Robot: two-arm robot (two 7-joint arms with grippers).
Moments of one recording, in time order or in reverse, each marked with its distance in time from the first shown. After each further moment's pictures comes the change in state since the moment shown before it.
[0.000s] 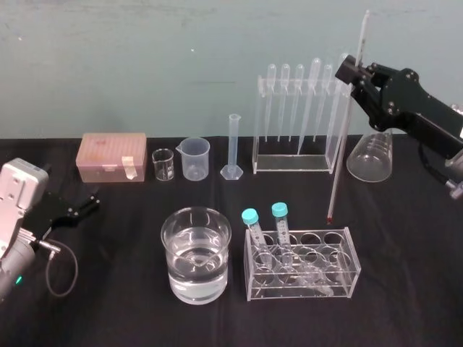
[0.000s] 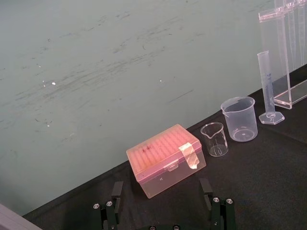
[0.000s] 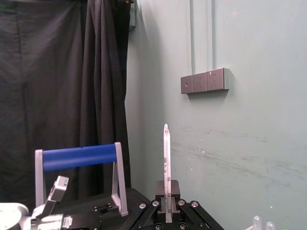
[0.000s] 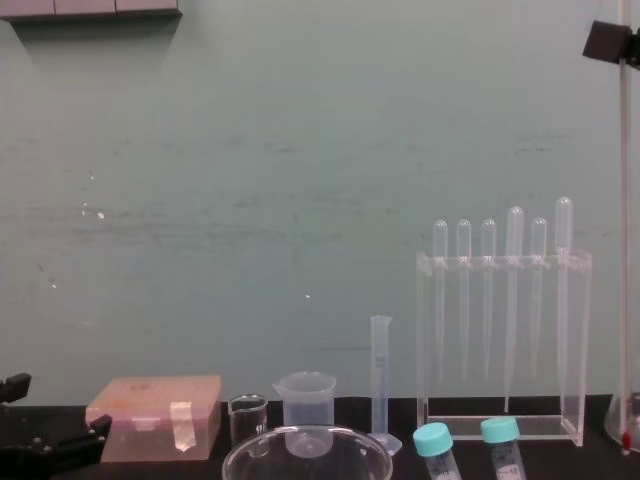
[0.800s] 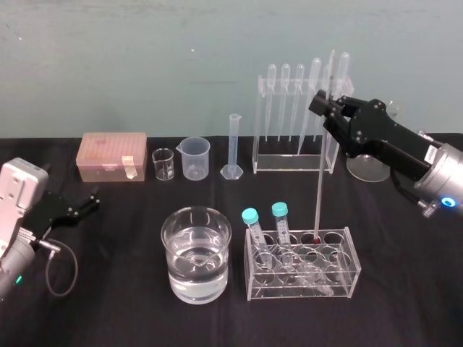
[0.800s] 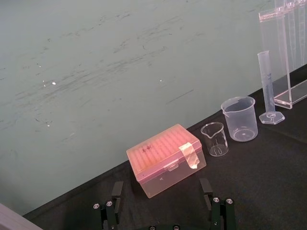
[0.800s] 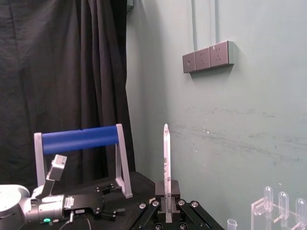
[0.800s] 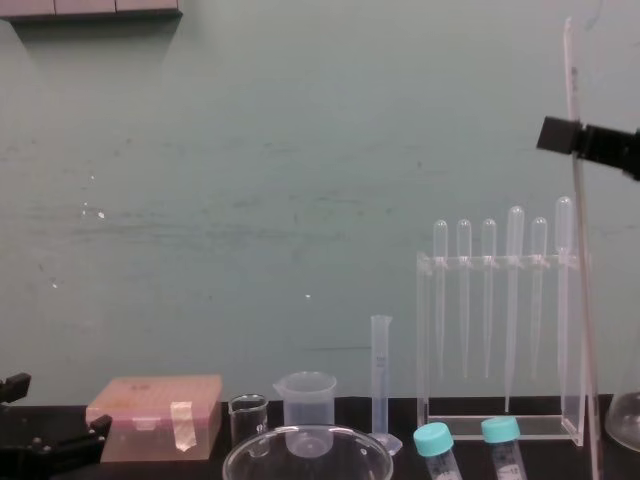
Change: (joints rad) left arm 0.000 0.000 0.000 0.000 0.000 0.000 0.000; right arm 0.023 -0.073 -0.059 0.101 -0.068 -0.001 0.030
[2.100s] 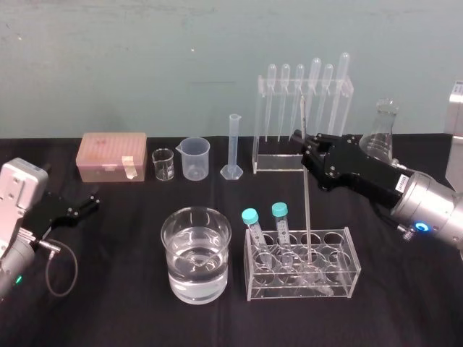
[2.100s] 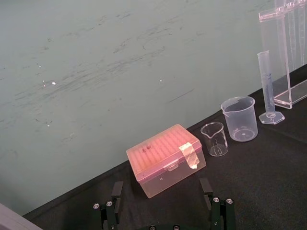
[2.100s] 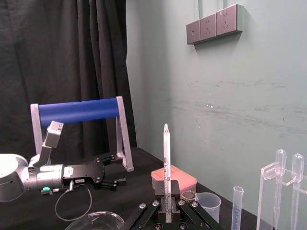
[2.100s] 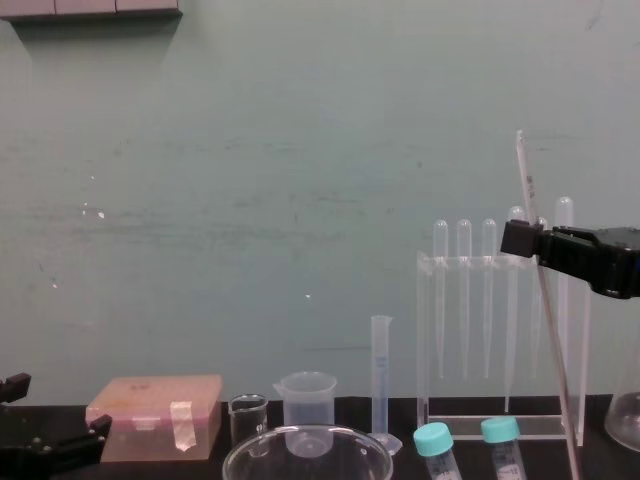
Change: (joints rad) left arm 0.000 0.000 0.000 0.000 0.000 0.000 0.000; right arm 0.004 -0.056 -0.050 0.095 -0.104 -0.013 0.022
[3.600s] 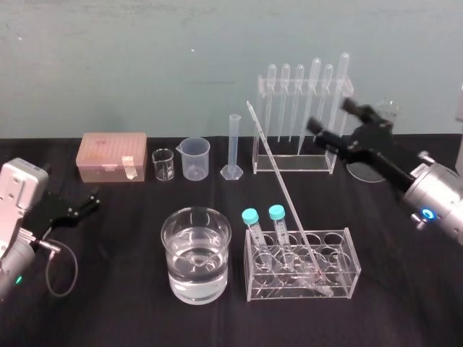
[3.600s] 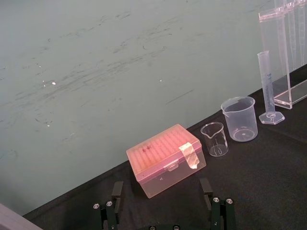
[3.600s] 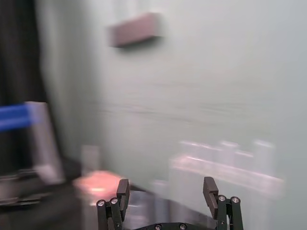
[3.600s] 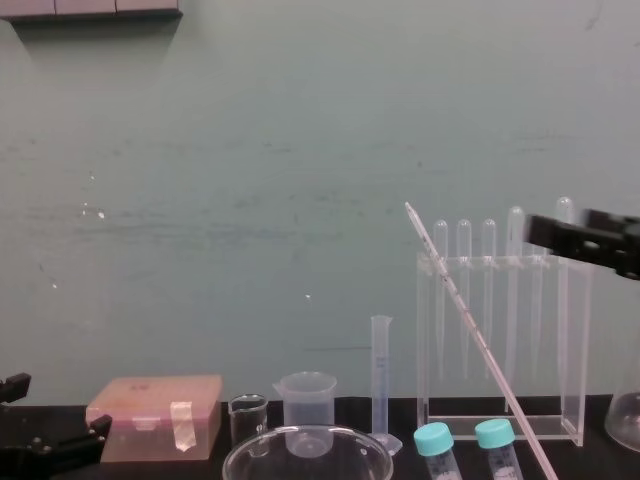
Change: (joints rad) left arm 0.000 0.000 0.000 0.000 0.000 0.000 0.000; right arm -0.035 -0.040 0.070 -0.001 -0.070 -0.007 -0.251
